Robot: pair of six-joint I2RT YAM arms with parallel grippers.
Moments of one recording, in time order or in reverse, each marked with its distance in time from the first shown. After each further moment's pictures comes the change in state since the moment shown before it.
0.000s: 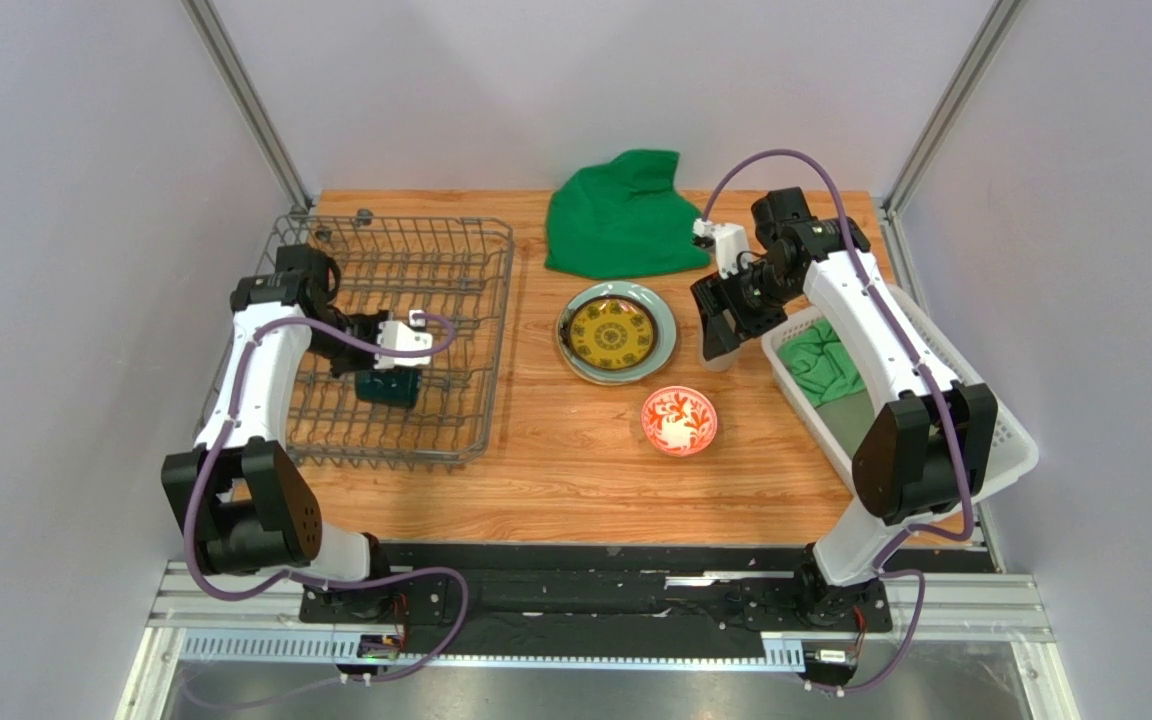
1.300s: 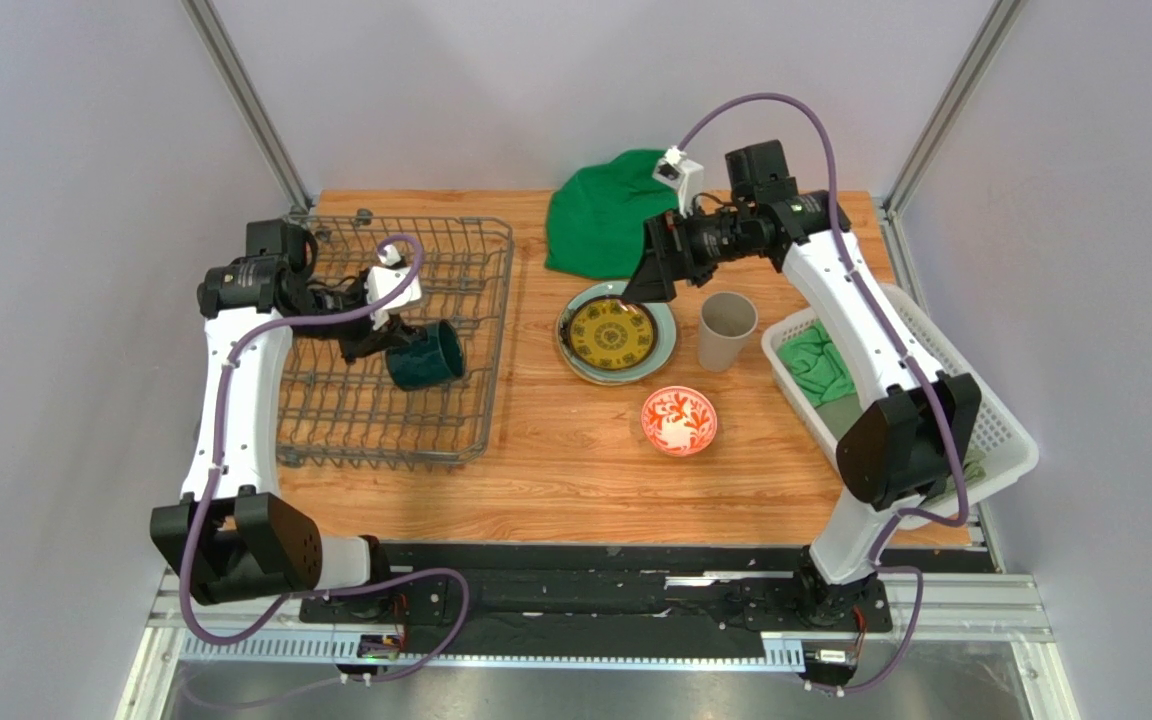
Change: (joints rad) left arm -0.005 -0.090 0.171 -0.080 0.291 -0.431; right arm 0.086 0.056 0.204 0.209 -0.427 0.198
